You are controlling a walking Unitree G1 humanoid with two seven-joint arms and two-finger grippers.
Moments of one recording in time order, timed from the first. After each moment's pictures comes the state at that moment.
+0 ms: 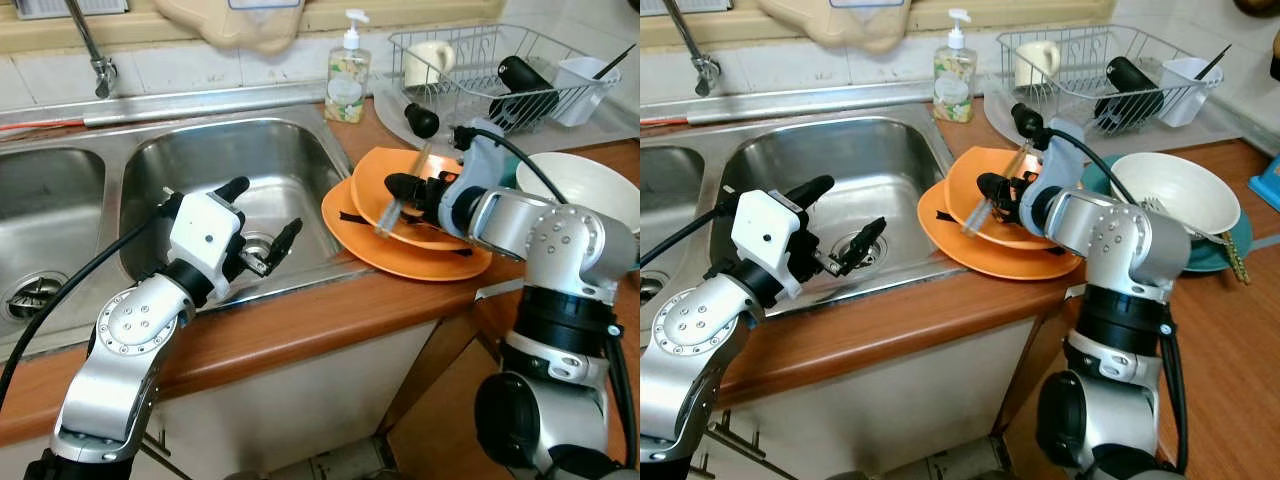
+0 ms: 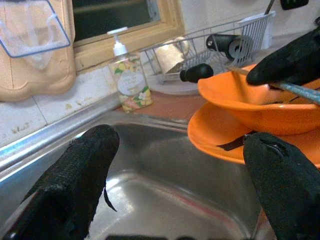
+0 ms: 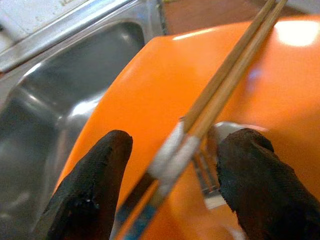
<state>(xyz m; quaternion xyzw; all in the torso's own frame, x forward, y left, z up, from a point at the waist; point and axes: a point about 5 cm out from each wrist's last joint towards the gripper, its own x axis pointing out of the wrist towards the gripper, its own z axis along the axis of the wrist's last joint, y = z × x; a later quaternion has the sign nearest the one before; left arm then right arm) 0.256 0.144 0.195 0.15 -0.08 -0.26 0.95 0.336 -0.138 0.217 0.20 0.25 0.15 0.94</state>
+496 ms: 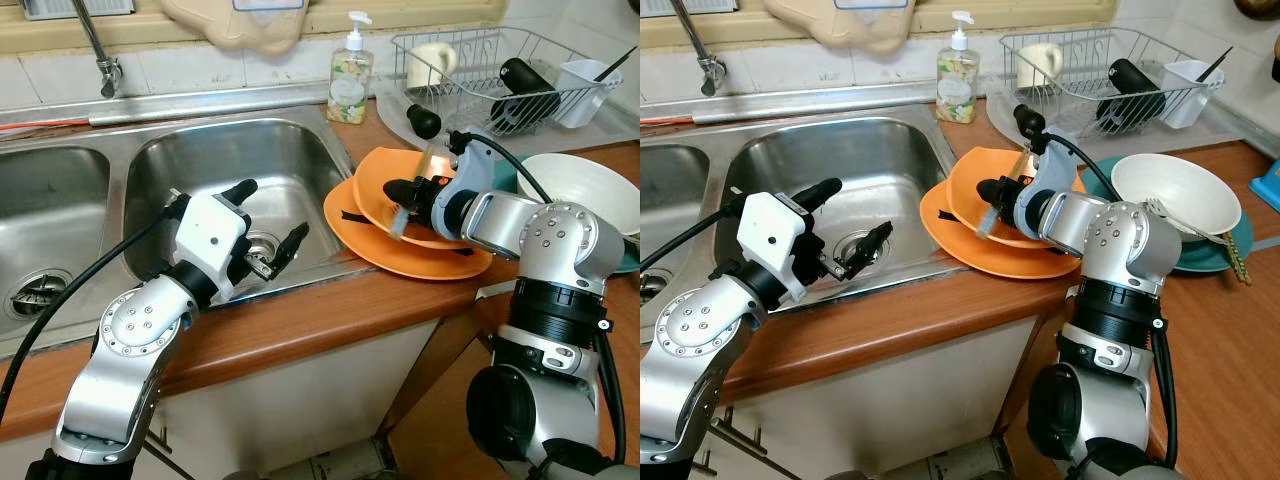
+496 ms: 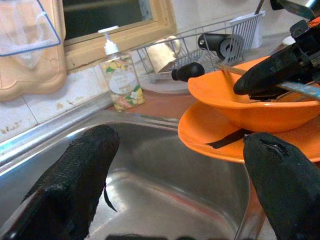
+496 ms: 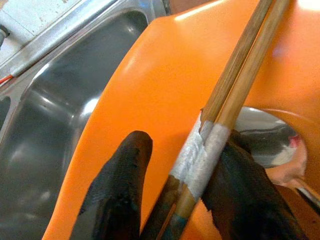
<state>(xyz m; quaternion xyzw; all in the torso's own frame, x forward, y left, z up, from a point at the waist) 0.254 0.140 0.194 0.14 -0.07 -0.28 0.95 0.340 -0.136 0.208 0.24 0.27 0.15 0.92</state>
